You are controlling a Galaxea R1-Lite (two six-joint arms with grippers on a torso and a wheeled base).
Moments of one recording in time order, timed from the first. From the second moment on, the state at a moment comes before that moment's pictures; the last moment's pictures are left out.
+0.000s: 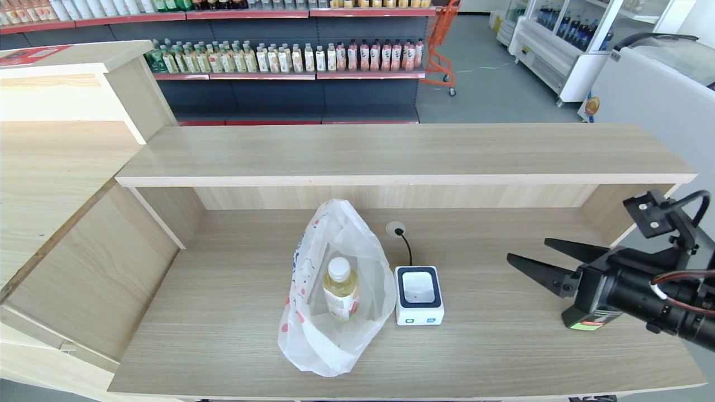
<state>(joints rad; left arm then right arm) 0.00 0.00 0.00 0.00 -0.02 -0.01 0.20 1.41 -0.35 -0.92 0.36 0.06</state>
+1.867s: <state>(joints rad) 0.00 0.00 0.00 0.00 -0.02 0.00 0.05 1.09 -0.41 -0.32 0.13 0.03</state>
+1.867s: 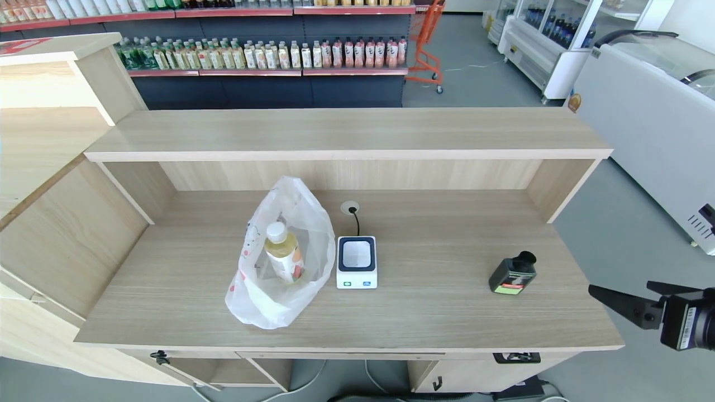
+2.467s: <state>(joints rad) 0.00 0.00 0.00 0.00 -0.02 -0.01 -0.02 1.18 -0.42 -0.20 0.01 -0.20</state>
